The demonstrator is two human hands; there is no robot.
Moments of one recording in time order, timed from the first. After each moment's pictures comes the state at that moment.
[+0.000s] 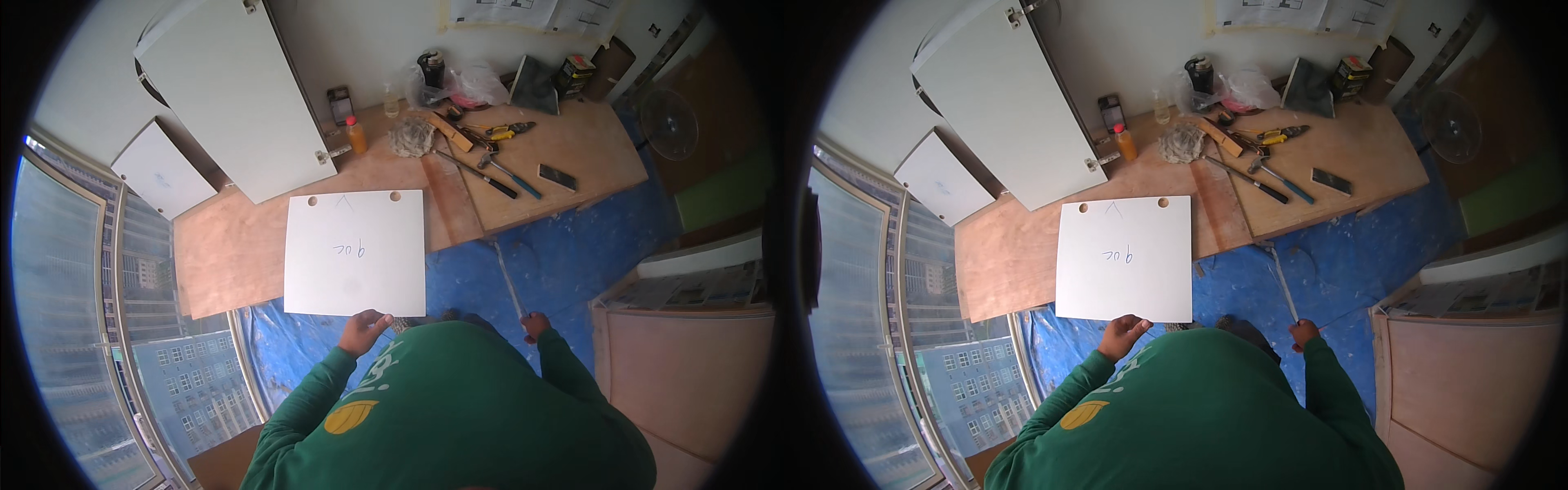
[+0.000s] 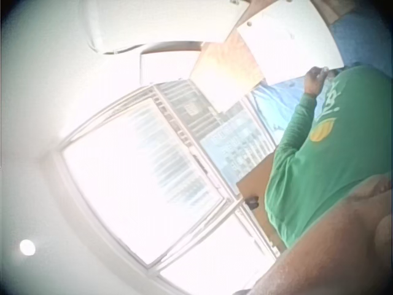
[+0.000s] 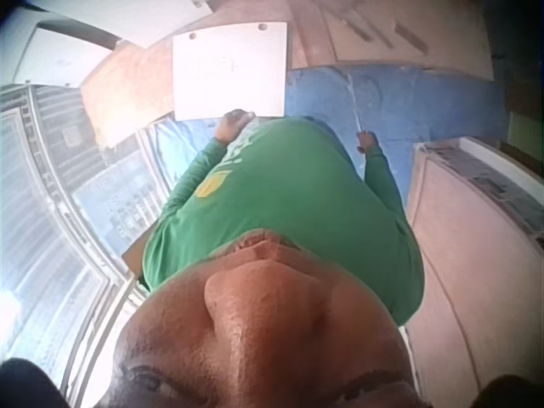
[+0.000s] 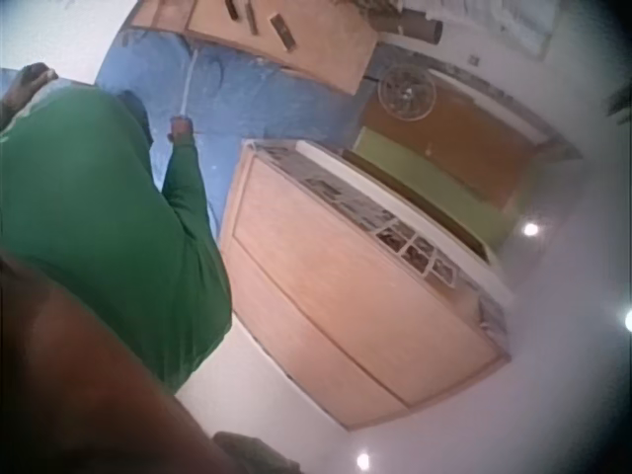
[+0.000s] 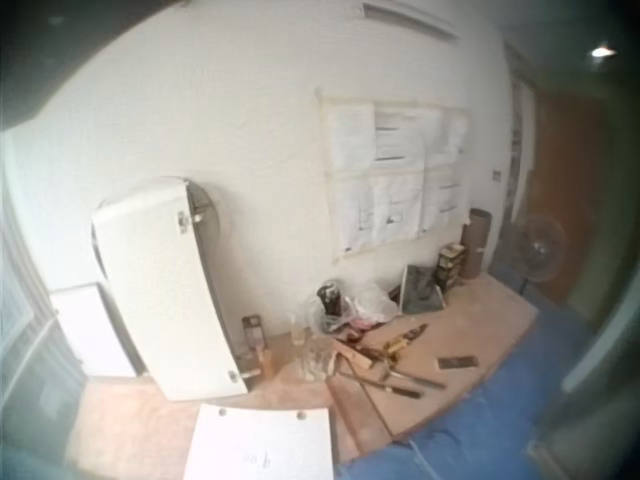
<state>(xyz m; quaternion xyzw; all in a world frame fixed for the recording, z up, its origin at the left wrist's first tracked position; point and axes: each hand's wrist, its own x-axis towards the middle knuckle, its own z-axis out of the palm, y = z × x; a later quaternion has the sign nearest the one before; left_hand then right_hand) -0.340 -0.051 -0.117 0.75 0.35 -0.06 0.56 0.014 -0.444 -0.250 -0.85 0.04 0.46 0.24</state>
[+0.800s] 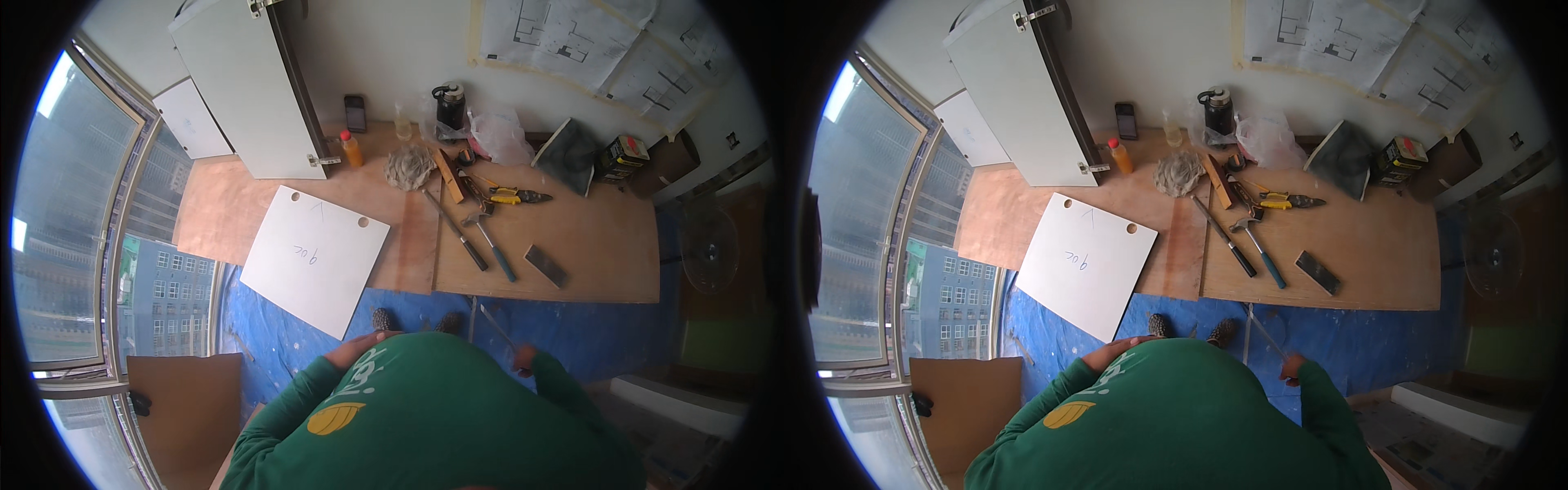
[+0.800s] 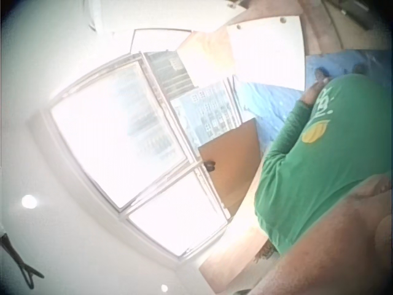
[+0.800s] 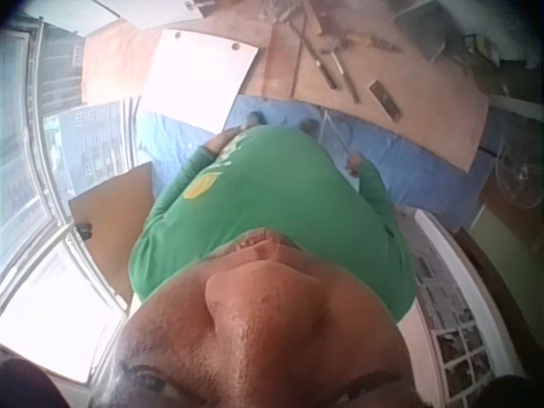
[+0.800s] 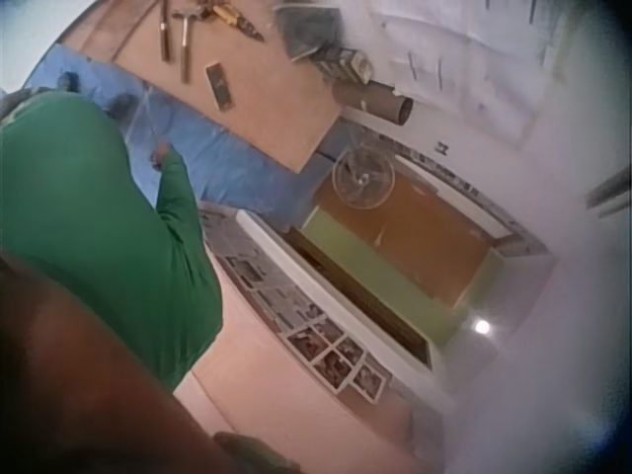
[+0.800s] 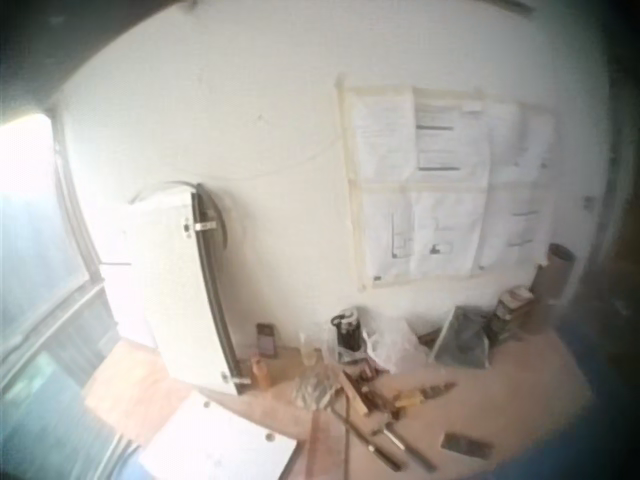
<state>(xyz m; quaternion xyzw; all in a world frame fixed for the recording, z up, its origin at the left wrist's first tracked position) -0.100 -0.166 -0.054 0.34 0.39 0.00 0.85 0.351 -0.433 -0.264 -0.75 -0.15 0.64 -0.06</state>
